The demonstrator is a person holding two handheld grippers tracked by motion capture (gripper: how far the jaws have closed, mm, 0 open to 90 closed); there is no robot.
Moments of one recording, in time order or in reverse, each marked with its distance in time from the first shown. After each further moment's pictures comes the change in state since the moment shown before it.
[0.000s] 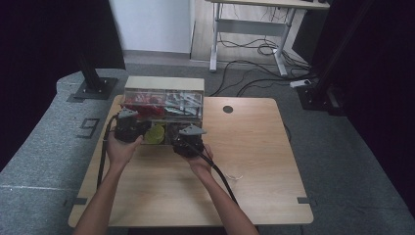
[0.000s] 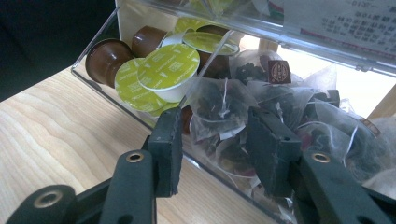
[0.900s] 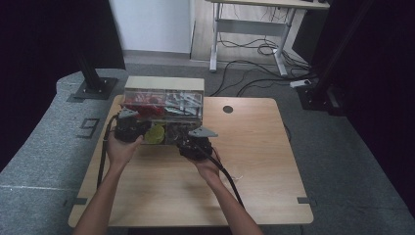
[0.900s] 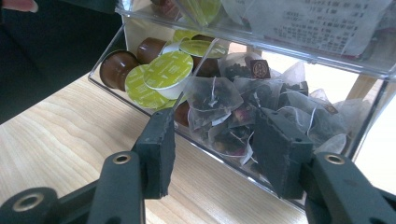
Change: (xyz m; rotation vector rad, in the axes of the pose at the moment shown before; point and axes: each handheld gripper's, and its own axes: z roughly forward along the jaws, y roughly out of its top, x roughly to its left) left arm -0.001 0.000 0.000 0.002 0.009 0.006; right arm -0.007 -0.002 -0.035 -0.025 0.007 0.048
